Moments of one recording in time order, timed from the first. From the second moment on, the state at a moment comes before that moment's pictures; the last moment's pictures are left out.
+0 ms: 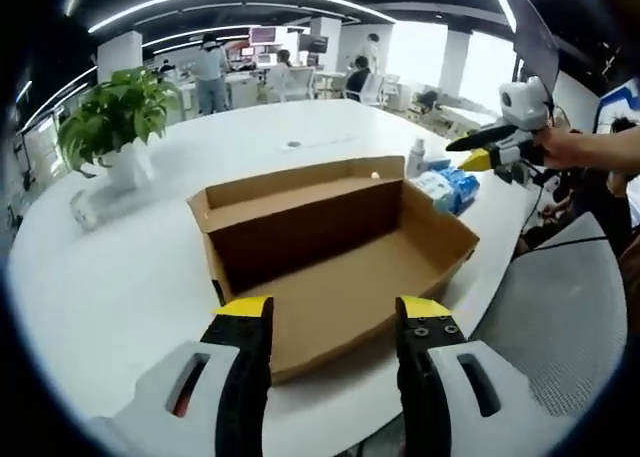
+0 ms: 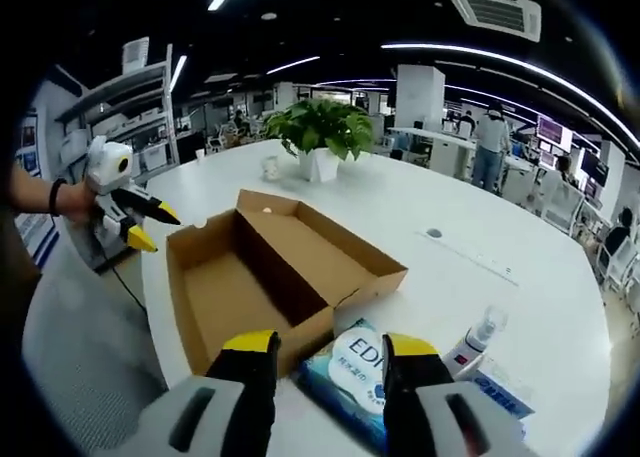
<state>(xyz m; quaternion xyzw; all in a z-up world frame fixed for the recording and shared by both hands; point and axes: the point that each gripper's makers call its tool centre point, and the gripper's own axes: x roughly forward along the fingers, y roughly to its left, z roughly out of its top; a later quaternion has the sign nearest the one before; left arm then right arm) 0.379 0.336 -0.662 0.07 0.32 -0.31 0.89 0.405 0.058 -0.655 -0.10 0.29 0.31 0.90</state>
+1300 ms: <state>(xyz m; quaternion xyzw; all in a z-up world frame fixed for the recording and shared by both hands) 0.404 0.401 -0.731 -0.04 0.47 -0.02 0.88 0.396 0.047 -0.671 -0.11 0.32 0.28 0.90</state>
